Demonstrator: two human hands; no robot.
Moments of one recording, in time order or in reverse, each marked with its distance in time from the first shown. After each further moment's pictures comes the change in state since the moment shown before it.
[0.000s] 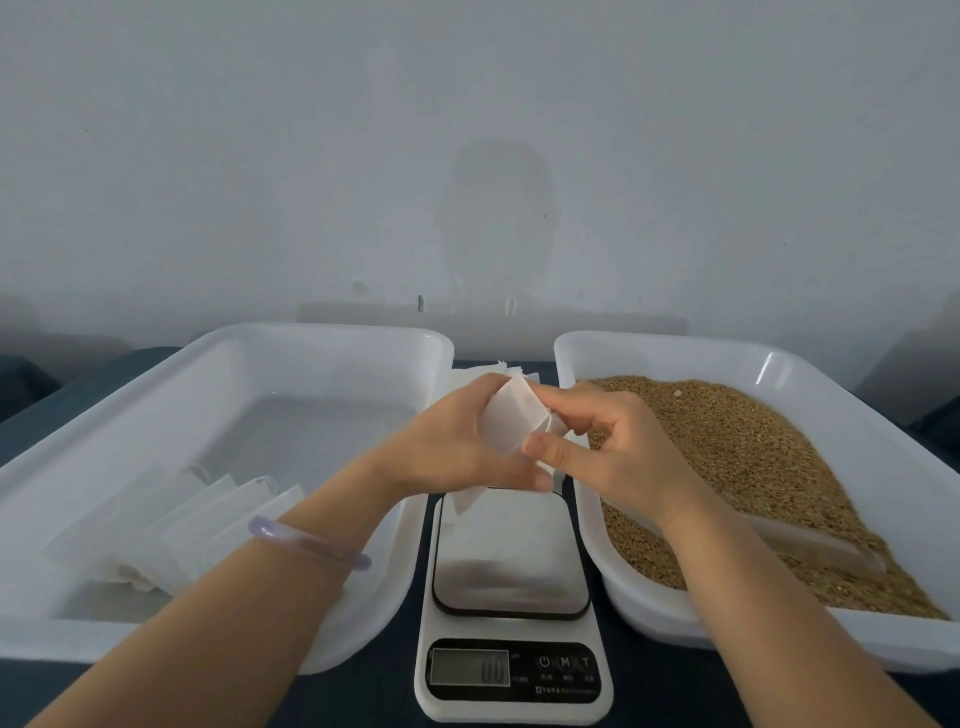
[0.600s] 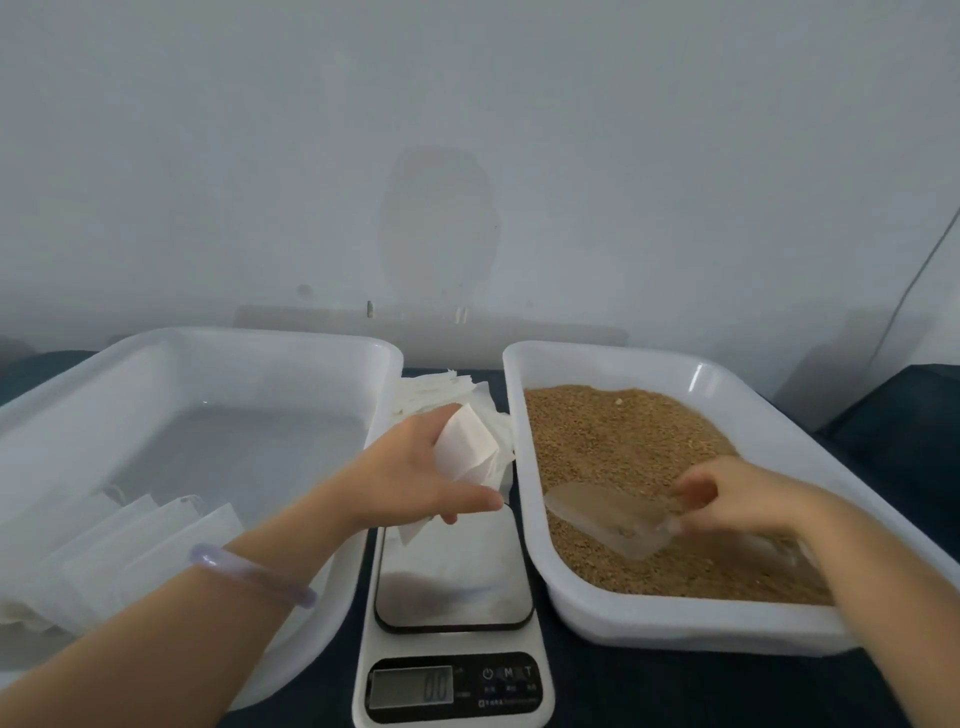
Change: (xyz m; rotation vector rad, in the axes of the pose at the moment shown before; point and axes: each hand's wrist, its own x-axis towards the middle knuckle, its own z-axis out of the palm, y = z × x) left_hand 0.000 -0.005 0.013 0.145 0.043 -0.051; right_hand -0.052 0.064 -0.130 -0.679 -0.368 0.904
